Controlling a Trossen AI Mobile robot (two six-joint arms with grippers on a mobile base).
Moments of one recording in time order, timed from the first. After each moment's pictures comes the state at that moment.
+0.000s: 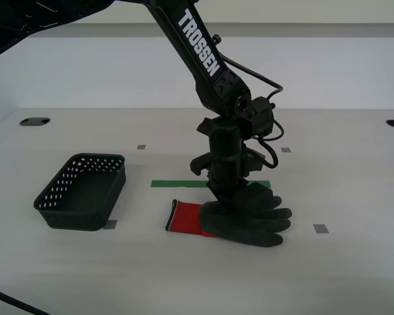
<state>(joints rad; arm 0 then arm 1) 0.00 1.05 0.52 0.56 0.00 0.00 -0.90 2.67 1.78 -0.56 0.12 0.06</state>
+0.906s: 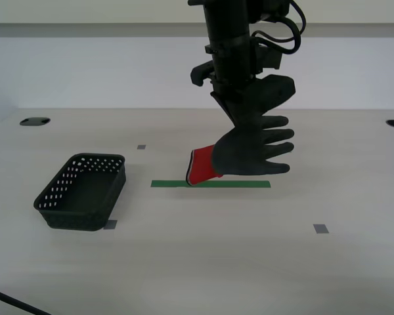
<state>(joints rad) 0.00 1.05 0.52 0.55 0.00 0.00 -0.89 2.23 1.77 -0.86 0.12 0.11</state>
